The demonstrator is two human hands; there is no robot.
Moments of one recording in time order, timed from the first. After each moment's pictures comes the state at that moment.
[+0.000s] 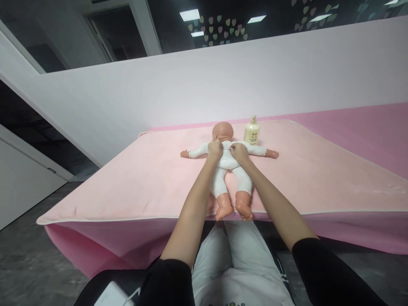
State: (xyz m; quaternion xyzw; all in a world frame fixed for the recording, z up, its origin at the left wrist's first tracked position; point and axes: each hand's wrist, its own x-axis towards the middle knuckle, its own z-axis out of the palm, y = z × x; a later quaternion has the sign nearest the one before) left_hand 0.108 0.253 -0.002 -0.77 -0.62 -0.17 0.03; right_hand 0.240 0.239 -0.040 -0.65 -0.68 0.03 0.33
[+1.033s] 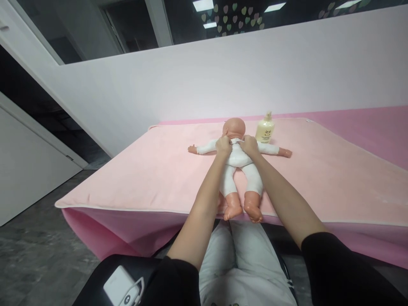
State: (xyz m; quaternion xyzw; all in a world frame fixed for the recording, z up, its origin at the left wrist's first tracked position) left_hand 0.105 0.259 -0.006 -0.73 -0.63 -0.24 -0.05; right_hand 0.239 0.271 -0.032 -0.70 -0.64 0.04 0.31
